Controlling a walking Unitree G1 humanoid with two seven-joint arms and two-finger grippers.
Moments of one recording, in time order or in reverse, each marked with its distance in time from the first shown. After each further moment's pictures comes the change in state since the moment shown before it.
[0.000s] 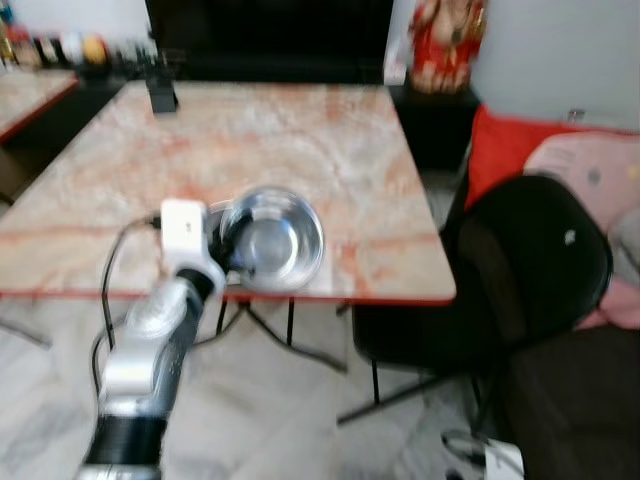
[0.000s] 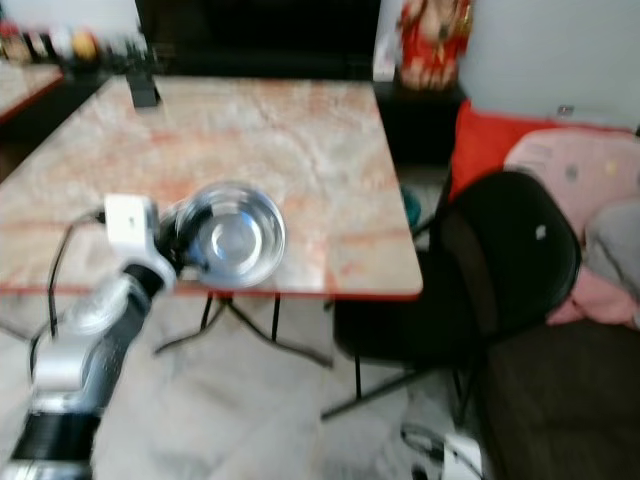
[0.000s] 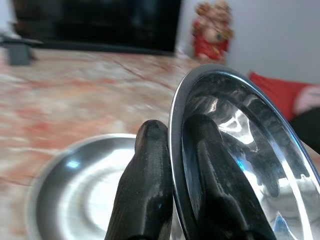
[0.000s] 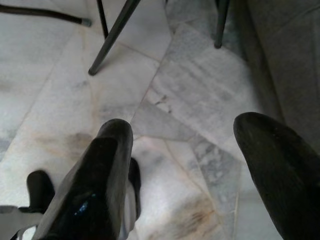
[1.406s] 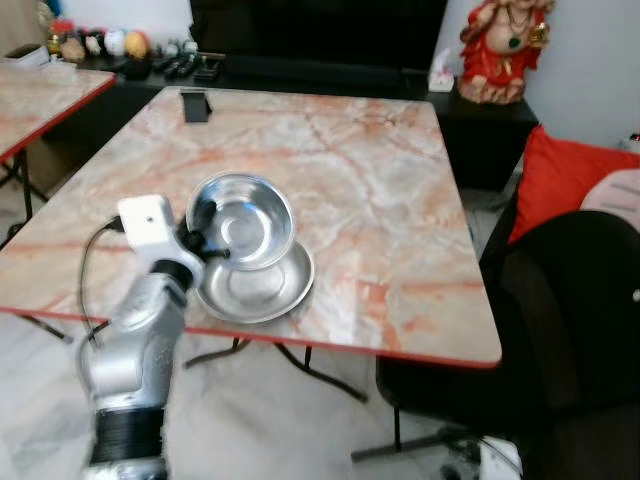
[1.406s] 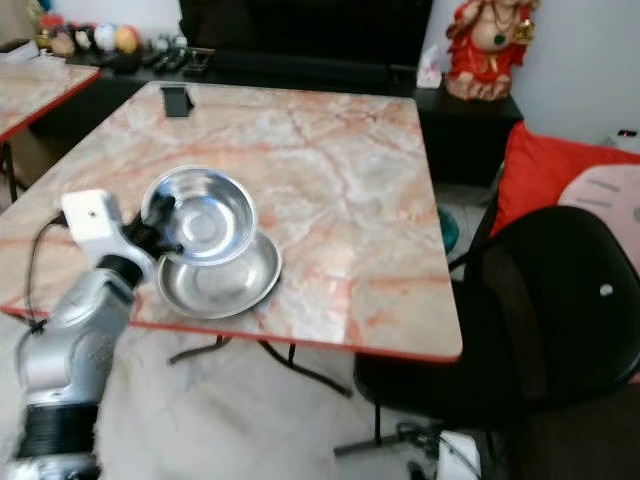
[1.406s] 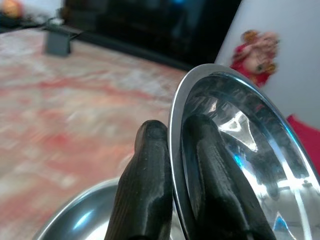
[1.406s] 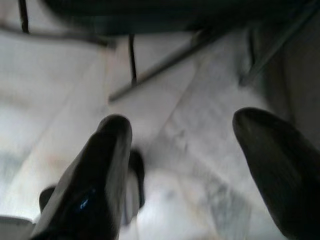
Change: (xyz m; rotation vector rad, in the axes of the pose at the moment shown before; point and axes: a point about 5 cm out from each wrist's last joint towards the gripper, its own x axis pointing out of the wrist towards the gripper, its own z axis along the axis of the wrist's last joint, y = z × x) left arm 0.006 -0.022 -0.010 -0.196 -0.003 0.033; right arm 0.000 -0.002 -0.001 -0.003 0.003 -0.001
